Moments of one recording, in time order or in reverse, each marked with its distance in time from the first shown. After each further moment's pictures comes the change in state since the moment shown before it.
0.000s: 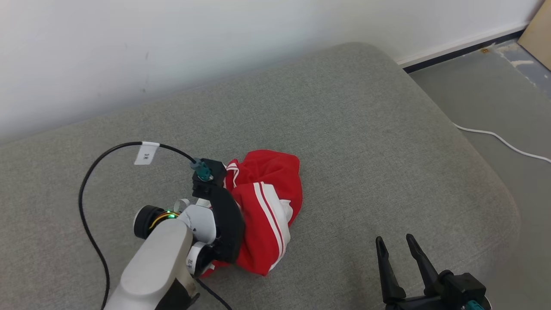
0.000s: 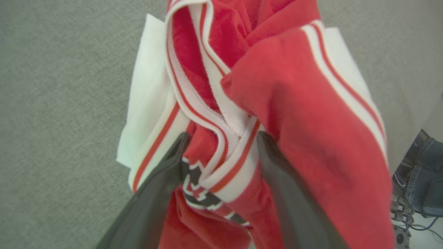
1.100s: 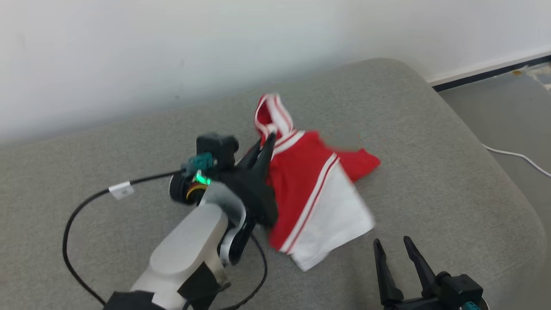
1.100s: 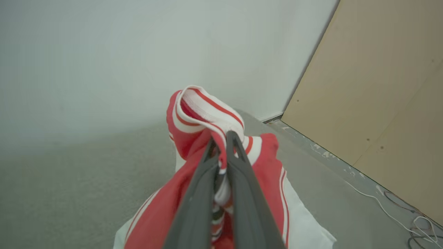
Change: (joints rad) left arm -0.142 -0.037 -0.275 0.016 -0.348 0.097 -0.793; right arm 0.001 0.000 0.015 0.011 0.000 0.000 0.000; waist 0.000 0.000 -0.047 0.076
